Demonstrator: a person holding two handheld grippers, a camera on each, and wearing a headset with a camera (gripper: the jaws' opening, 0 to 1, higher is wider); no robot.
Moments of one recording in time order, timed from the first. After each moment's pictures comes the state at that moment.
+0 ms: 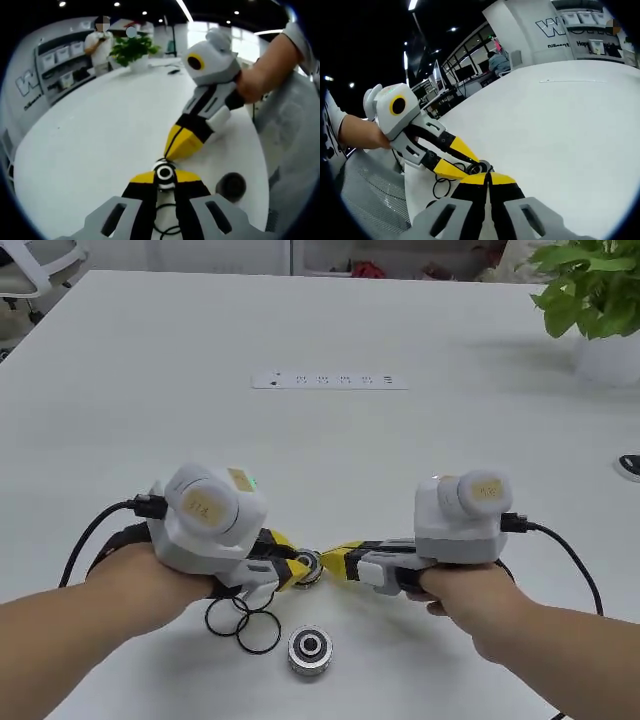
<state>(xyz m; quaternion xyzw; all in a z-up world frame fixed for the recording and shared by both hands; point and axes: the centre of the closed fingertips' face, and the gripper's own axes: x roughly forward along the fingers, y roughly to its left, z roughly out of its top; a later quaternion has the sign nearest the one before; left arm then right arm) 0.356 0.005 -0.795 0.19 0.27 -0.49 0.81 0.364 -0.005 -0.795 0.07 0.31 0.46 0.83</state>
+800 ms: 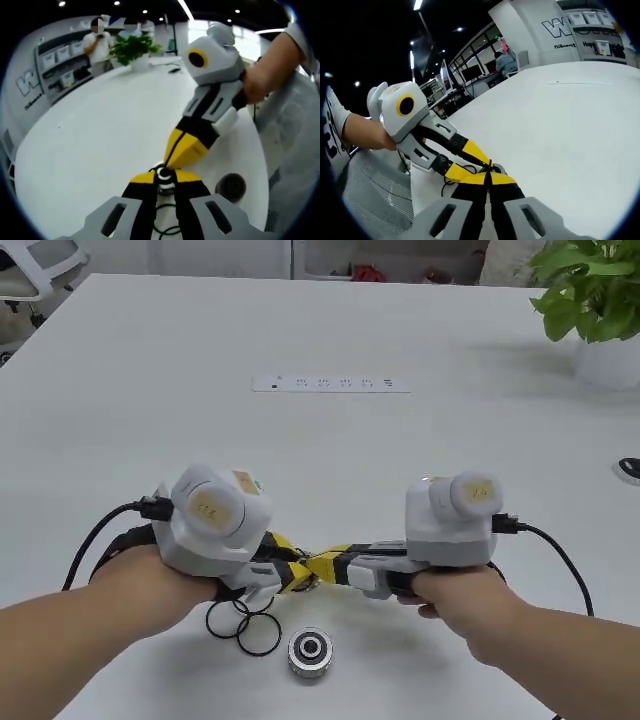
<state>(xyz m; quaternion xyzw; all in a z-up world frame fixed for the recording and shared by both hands) 0.356 0.004 -0.796 0.20 0.27 -0.48 0.81 0.356 0.007 -0.789 0.08 0.30 0.48 0.82</state>
